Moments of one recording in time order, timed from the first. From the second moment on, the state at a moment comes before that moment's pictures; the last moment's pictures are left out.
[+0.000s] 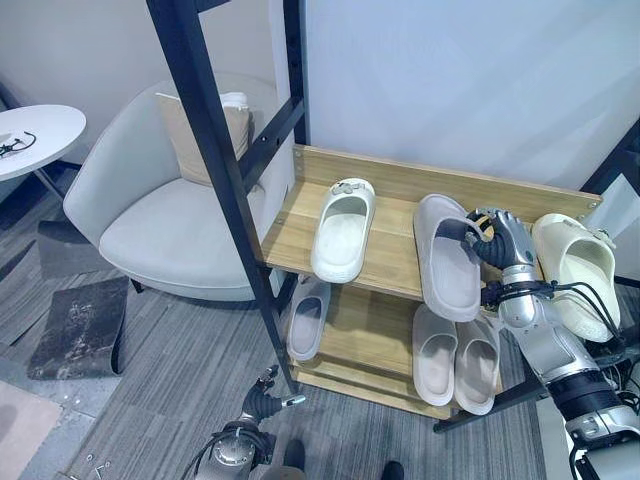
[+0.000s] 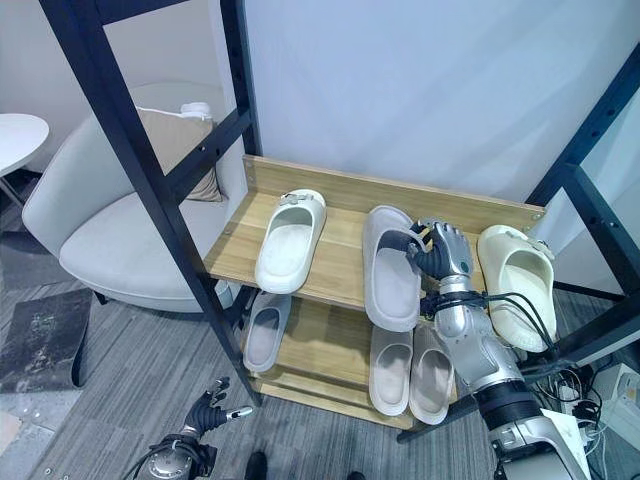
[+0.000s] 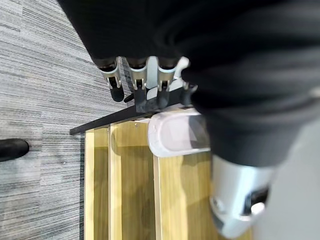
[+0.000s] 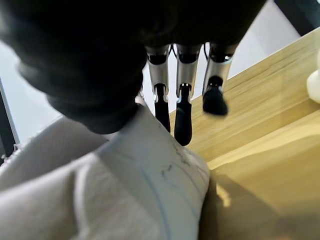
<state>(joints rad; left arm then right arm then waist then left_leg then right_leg) 0.11 0.29 -0.36 0.58 -0.18 -0.08 0.17 -0.35 -0.57 0.19 0.27 -0.45 -0.03 -0.40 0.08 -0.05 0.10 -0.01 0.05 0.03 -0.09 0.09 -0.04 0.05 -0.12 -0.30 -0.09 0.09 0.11</state>
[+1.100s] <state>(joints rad) 0.14 0.20 -0.36 0.61 -0.20 -0.08 0.24 -0.33 -0.19 0.60 -0.54 0.71 -0.28 -0.05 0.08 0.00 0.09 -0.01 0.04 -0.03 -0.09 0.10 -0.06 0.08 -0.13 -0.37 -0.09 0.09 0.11</state>
